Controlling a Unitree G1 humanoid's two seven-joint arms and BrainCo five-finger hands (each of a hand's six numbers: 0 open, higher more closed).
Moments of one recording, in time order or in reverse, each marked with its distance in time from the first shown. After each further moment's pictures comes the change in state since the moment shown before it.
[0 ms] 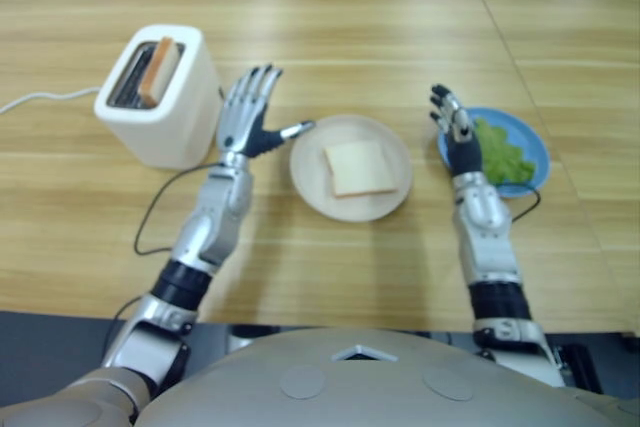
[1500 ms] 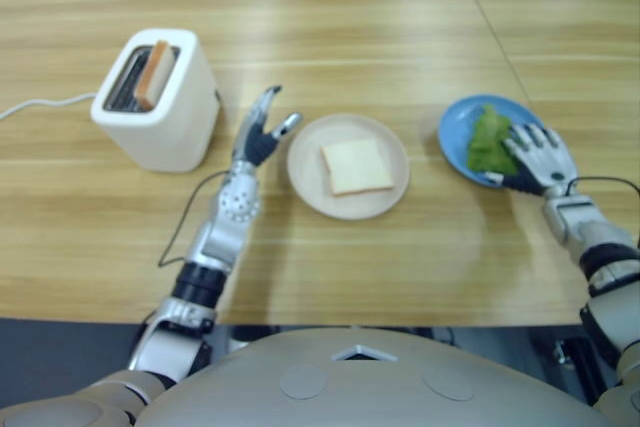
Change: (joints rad) left arm 0.013 -0.135 0.105 0.187 -0.425 -0.146 -0.111; right arm -0.325 -0.540 0.591 0.915 -0.893 0.143 -0.735
